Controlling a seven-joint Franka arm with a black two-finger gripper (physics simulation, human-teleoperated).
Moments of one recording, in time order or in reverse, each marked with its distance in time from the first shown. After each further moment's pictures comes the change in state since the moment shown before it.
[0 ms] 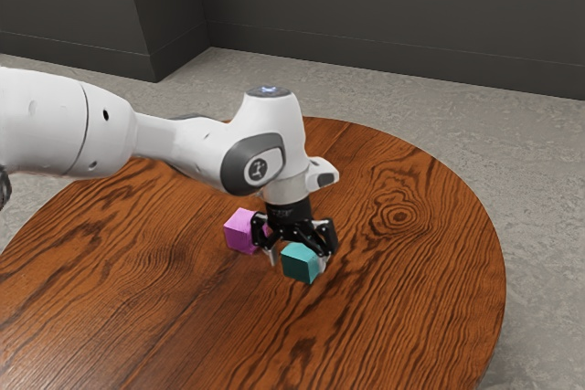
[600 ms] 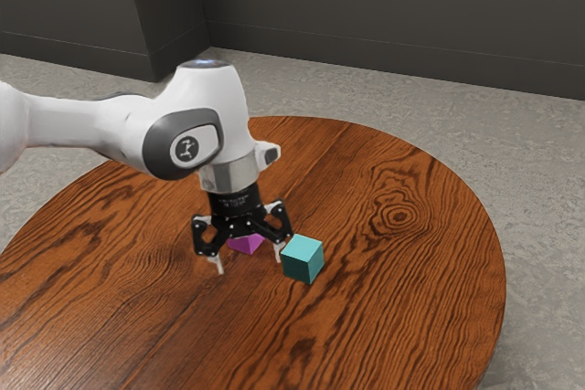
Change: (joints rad) arm -0.009 -0.362 0.023 -0.232 -0.021 -0.143 -0.495
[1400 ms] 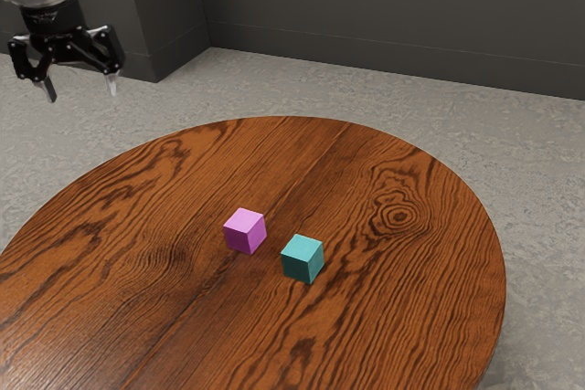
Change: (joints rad) arm 0.268 -0.174 0.133 0.465 0.214 -0.530 0.509
